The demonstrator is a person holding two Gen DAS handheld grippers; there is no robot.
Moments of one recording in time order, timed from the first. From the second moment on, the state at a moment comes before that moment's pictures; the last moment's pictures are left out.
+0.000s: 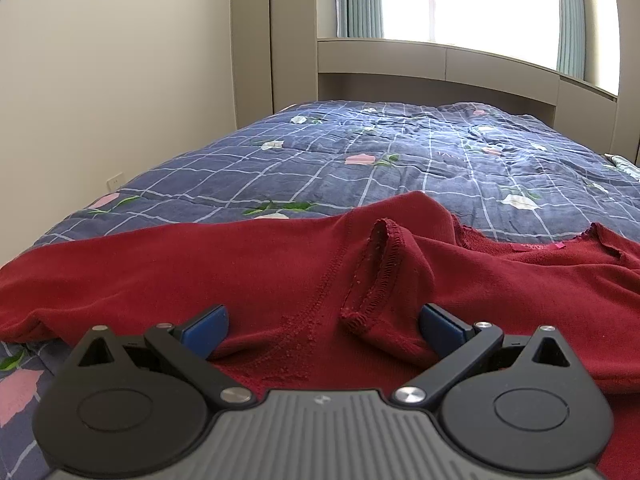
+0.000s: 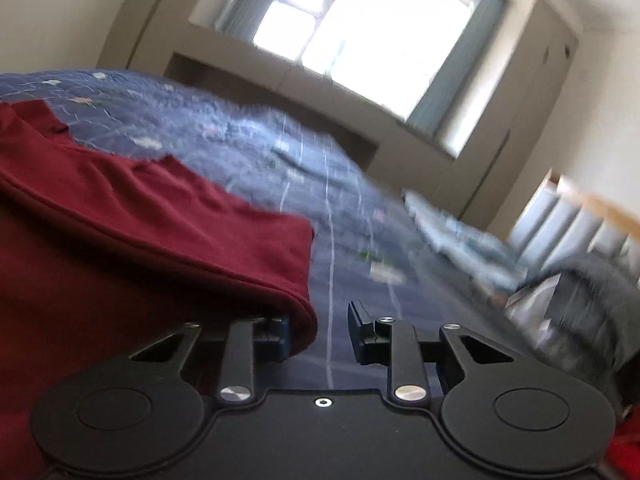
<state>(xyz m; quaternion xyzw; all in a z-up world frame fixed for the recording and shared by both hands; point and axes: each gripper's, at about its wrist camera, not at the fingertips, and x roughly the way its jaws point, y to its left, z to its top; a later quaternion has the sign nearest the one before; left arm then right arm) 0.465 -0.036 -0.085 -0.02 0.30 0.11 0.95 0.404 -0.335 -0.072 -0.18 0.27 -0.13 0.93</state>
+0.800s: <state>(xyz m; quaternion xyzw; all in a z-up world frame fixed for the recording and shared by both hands) 0.426 -0.025 -0.072 -0.05 0.30 0.07 0.95 0.343 -0.346 -0.070 -0.08 0.32 -0.13 0.94</state>
